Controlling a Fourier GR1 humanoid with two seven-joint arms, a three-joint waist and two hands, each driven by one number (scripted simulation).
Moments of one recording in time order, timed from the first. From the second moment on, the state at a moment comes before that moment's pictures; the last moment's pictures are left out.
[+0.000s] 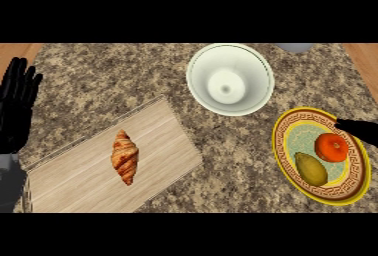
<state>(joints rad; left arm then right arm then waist) -0.22 0.43 0.11 -1.48 0.28 0.12 -0.05 -0.08 -0.81 0.00 -1.45 0.70 0.50 -0.41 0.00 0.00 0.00</state>
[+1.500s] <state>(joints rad) -0.25 0.34 0.19 -1.48 0.18 0.05 -0.03 -0.27 -0.59 0.00 -1.01 1.04 0.33 -0.56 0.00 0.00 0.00</state>
